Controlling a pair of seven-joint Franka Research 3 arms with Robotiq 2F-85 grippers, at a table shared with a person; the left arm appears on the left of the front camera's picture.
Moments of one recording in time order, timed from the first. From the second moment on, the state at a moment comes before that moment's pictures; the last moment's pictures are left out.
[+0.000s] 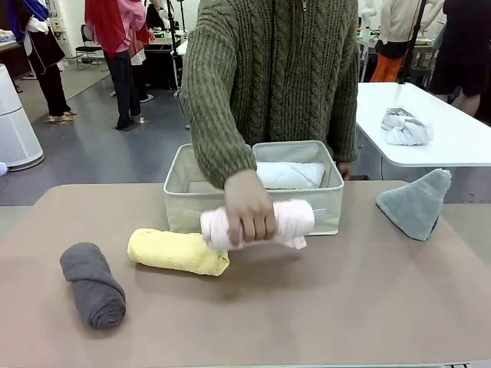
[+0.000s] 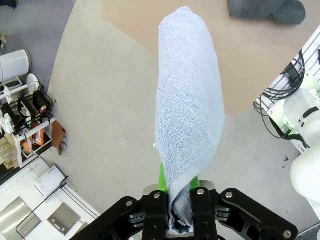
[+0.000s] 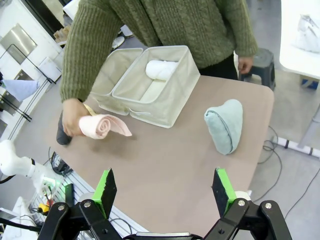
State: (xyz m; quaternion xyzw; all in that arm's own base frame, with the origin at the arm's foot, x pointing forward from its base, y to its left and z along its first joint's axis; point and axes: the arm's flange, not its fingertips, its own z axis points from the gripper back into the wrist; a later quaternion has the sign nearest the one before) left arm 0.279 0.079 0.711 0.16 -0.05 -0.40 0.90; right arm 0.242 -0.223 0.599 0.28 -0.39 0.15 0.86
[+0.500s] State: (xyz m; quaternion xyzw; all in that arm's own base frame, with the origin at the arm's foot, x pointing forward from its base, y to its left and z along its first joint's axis) left arm 0.294 0.065 0.717 0.17 -0.04 -0.41 0.90; right arm 0.242 -0.223 0.599 0.28 -0.39 0.15 0.86
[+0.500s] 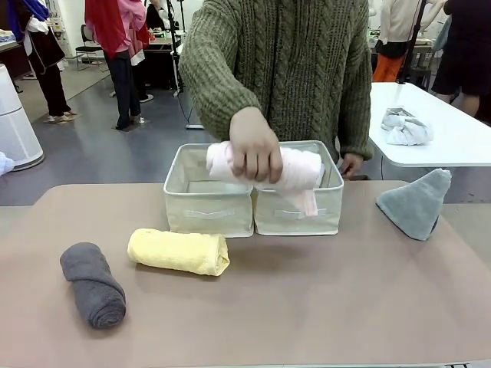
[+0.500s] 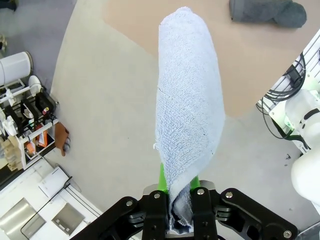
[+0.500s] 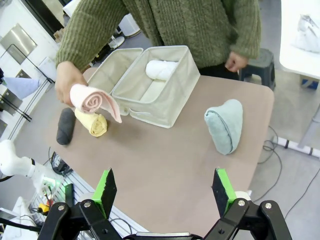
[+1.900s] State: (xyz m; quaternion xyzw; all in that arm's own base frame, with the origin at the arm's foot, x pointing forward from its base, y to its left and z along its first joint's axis) left arm 0.375 -0.111 0.717 0.12 -0.04 -0.56 0.82; right arm 0.242 -0.223 0.599 0.28 -0.39 0.15 0.86
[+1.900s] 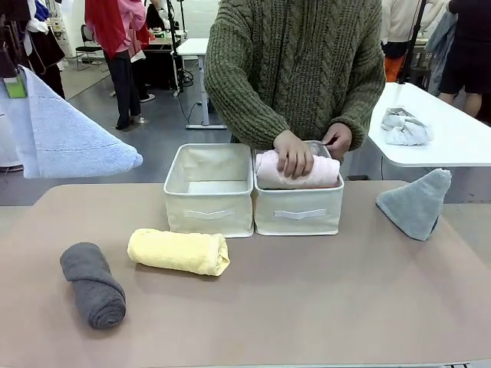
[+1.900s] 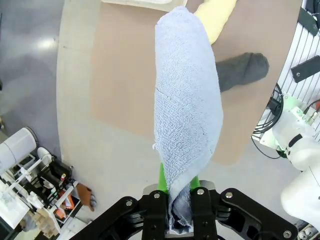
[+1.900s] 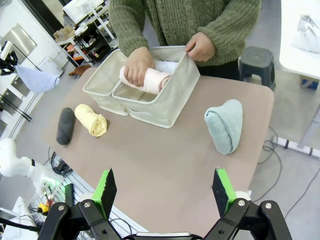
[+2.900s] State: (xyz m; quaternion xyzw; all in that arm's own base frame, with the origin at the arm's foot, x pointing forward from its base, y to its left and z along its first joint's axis) left arm 0.459 -0.255 0.666 0.13 -0.04 -0.71 0.70; right arm 0.242 -0.223 0.600 0.28 -0.39 0.15 0.86
